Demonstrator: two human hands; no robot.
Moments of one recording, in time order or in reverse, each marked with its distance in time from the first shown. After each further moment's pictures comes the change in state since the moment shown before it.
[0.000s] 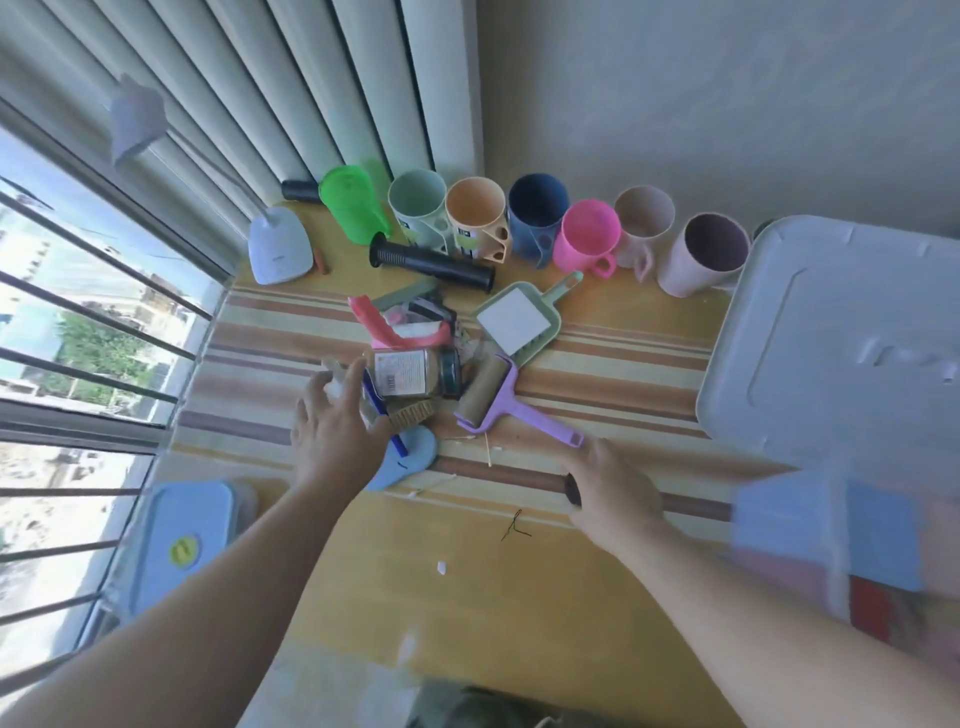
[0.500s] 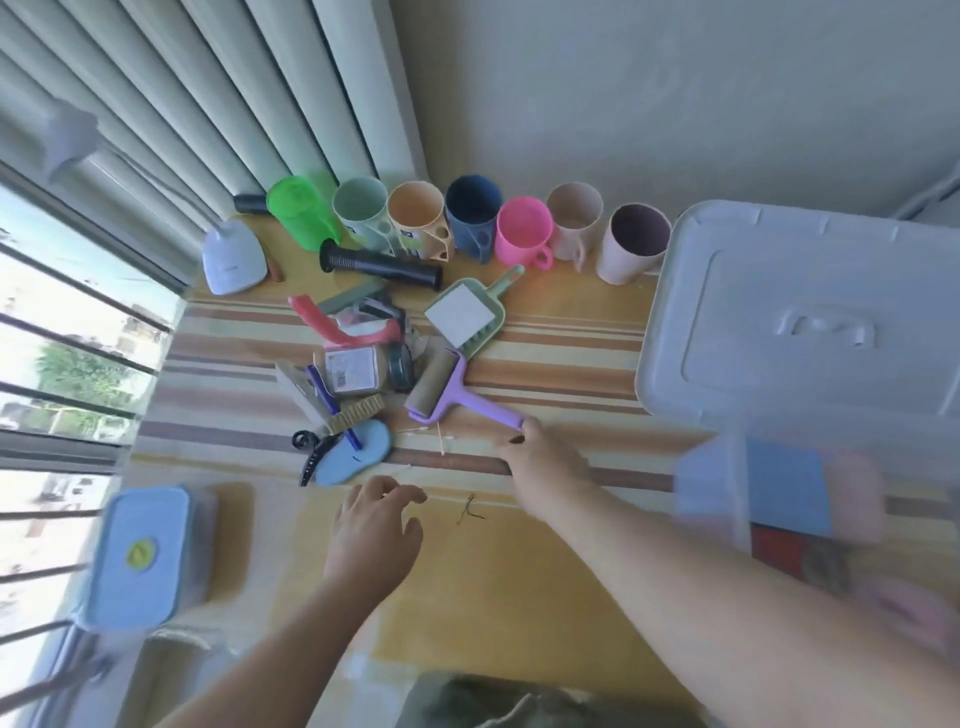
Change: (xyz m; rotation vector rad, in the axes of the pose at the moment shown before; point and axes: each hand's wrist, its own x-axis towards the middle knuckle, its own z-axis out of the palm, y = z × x) left_hand -0.131 0.040 0.059 0.012 -0.190 0.210; right_hand -0.006 -0.013 -0.024 0.268 -0.060 0.054
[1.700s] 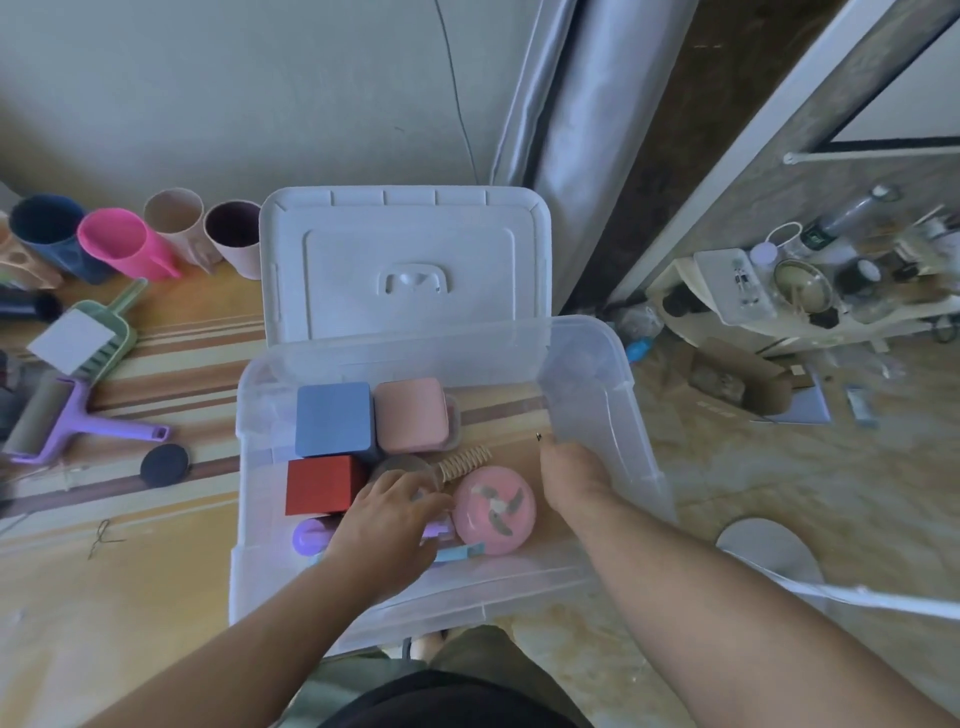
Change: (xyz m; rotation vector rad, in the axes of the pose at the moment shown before) left_hand -0.128 0.407 0.129 0.249 -0.221 0.790; right_hand -0.196 0.466 -0.064 0.021 0.175 0.531
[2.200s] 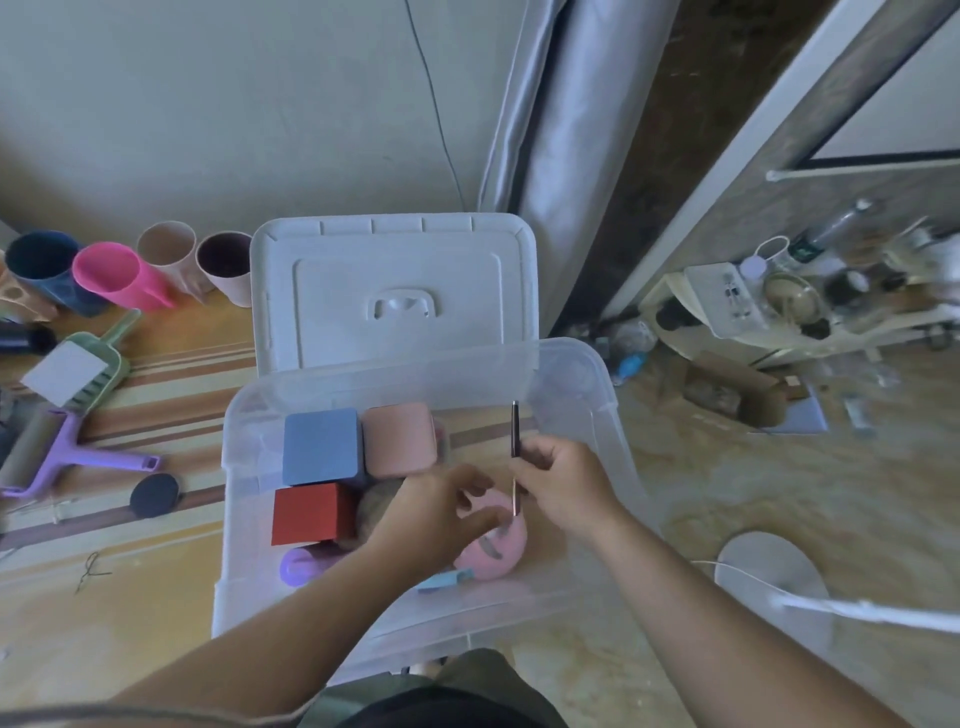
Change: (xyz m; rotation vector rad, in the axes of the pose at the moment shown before) left_hand 0.053 0.042 -0.022 -0.560 0.045 -0.131; right_hand -0.055 -0.007 -0.053 0.913 0.023 -0.222
